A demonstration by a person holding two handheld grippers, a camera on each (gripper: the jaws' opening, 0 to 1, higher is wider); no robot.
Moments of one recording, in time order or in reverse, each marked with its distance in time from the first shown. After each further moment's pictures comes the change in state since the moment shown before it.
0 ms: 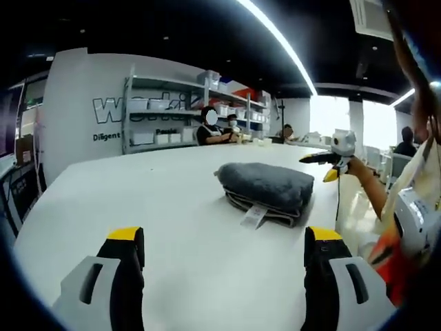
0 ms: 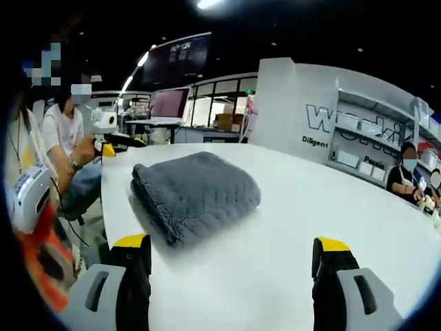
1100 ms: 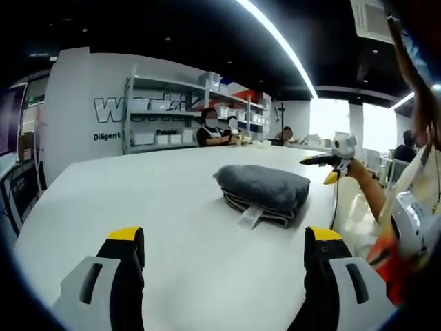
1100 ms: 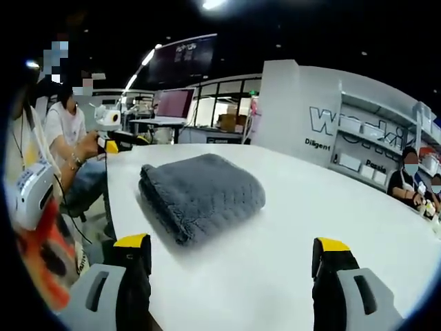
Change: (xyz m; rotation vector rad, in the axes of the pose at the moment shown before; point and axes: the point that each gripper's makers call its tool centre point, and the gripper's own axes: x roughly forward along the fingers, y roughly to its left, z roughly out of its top) left arm -0.013 -0.006 0.006 -0.011 -0.008 -0.003; right arm -0.012 0.008 0.003 -0.020 0.003 0.019
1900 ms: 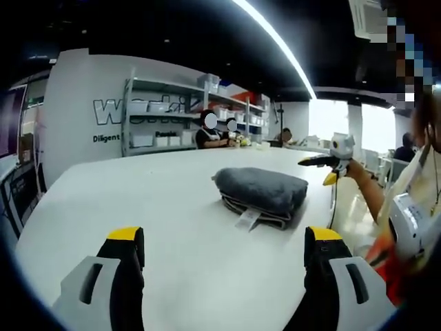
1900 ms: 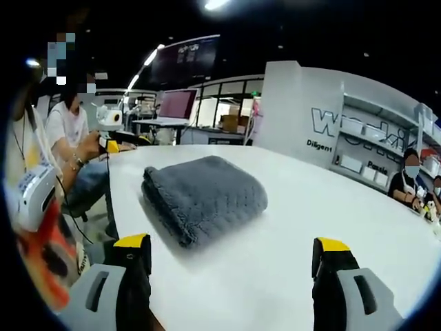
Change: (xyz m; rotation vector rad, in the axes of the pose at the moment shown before) left arm -0.004 -0.002 0.004 0.006 -0.013 -0.006; right arm 0.000 0.002 0.004 -0.003 -0.004 0.007
